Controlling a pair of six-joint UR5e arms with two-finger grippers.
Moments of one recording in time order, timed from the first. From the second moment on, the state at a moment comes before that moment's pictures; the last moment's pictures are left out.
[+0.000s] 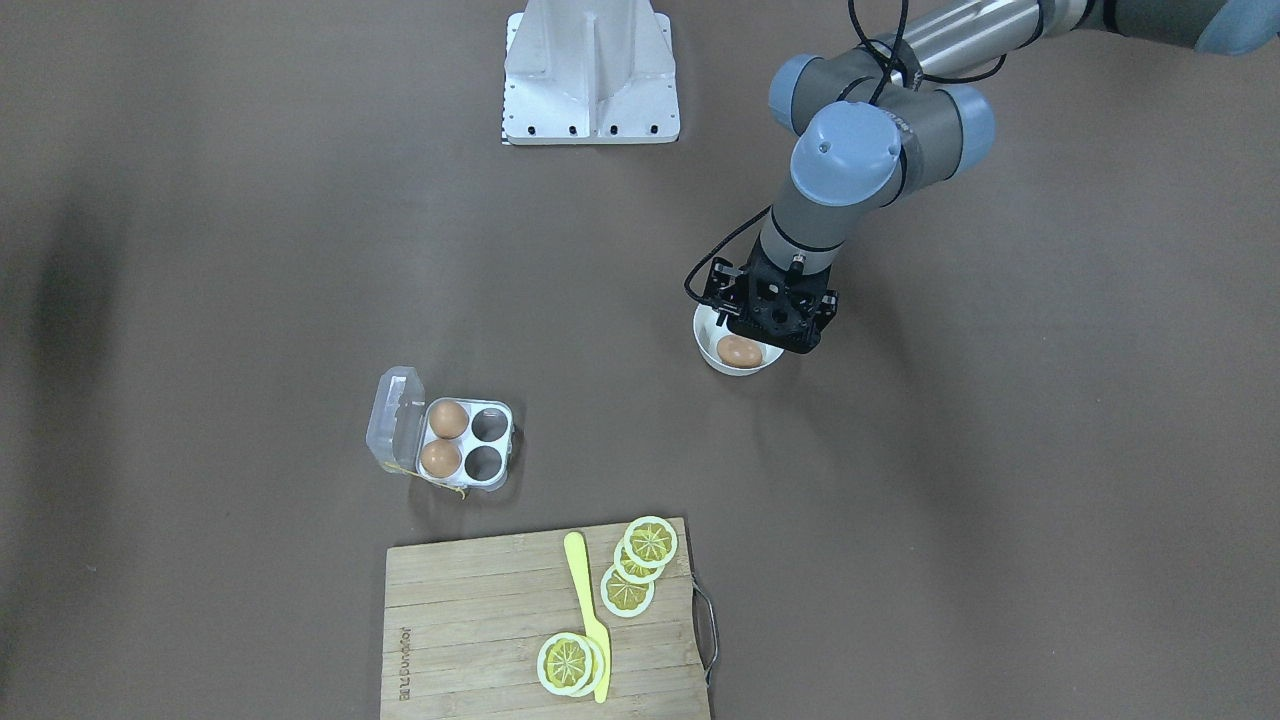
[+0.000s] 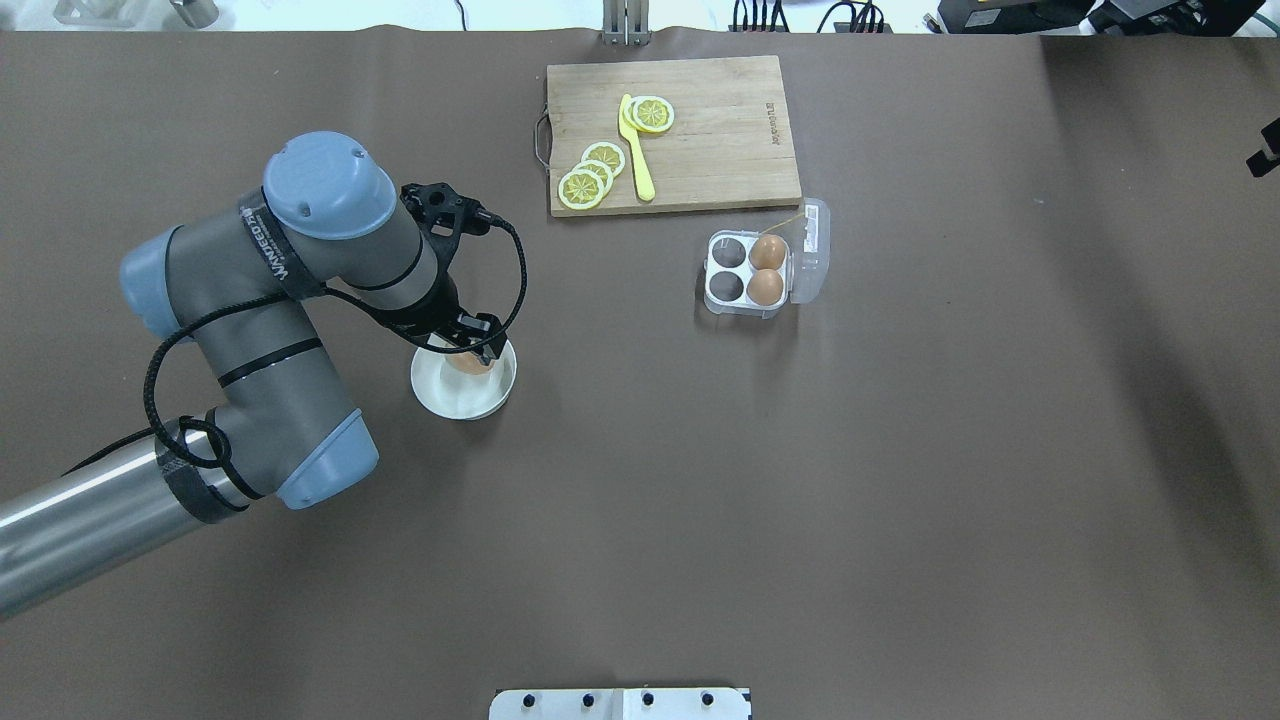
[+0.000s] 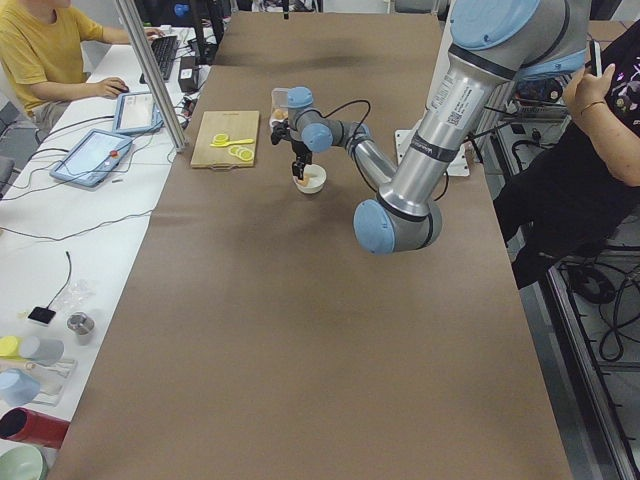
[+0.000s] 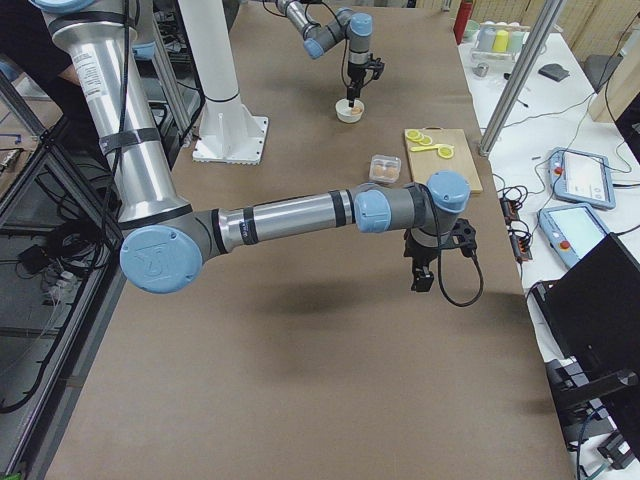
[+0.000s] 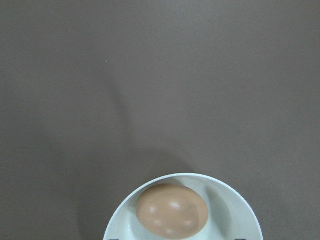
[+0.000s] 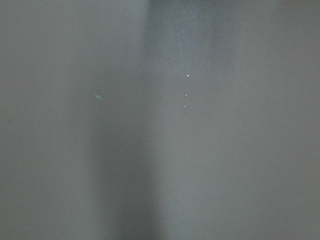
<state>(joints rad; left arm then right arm) -0.66 -2.15 -1.63 -1.69 -2.04 -0.78 1.44 -1.29 1.51 -1.65 2.35 0.06</state>
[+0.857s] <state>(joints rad) -0.63 -2.15 -1.57 -1.74 -2.04 -0.78 1.44 -1.29 1.51 -1.65 2.35 0.06</state>
